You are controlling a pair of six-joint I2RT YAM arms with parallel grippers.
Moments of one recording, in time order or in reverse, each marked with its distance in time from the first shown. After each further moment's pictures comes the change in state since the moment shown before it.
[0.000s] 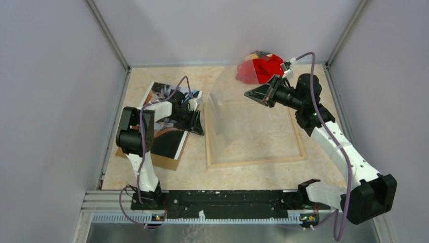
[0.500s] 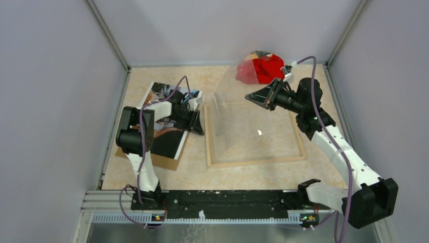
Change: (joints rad) left arm 0.004 0.005 0.000 -0.001 0.011 0.000; right arm 0.000 -0.035 -0.071 0.029 0.001 0.018
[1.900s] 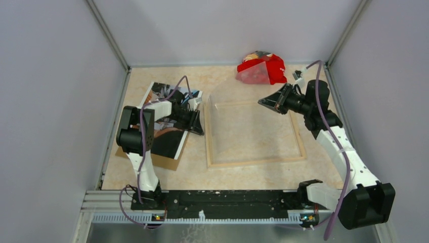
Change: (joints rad) left arm 0.003 0.011 0.013 -0.016 0.011 0.008; right arm -0.169 -0.016 -0.037 -0.166 -0.044 -0.185
